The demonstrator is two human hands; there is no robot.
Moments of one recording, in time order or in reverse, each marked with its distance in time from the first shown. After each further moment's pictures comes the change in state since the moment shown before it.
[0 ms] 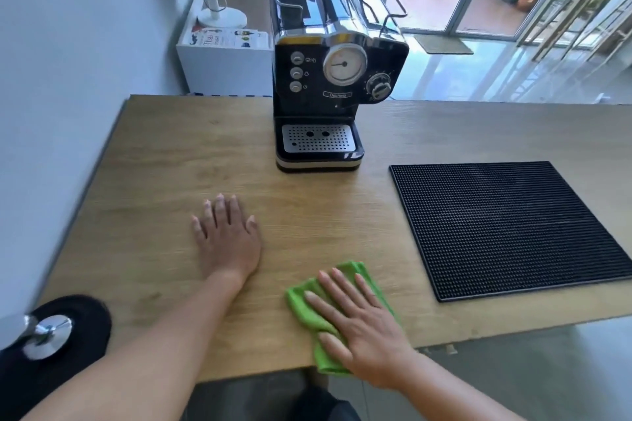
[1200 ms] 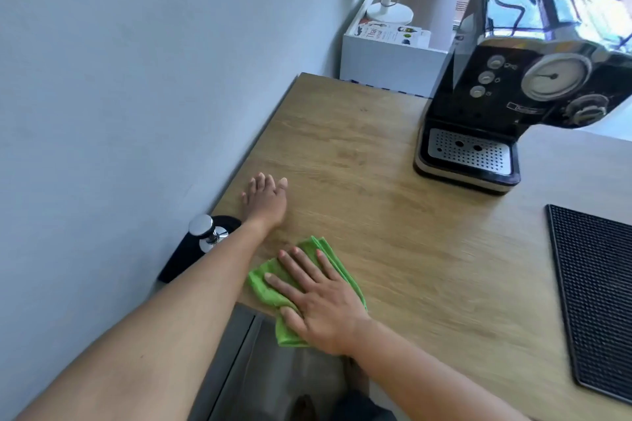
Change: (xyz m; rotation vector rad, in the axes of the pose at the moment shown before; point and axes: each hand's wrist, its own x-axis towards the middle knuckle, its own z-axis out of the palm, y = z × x) left_hand 0.021 -0.162 -0.053 -0.360 -0.198 -0.410; right_hand 0.137 -0.163 -0.005 0.053 -0.143 -0.567
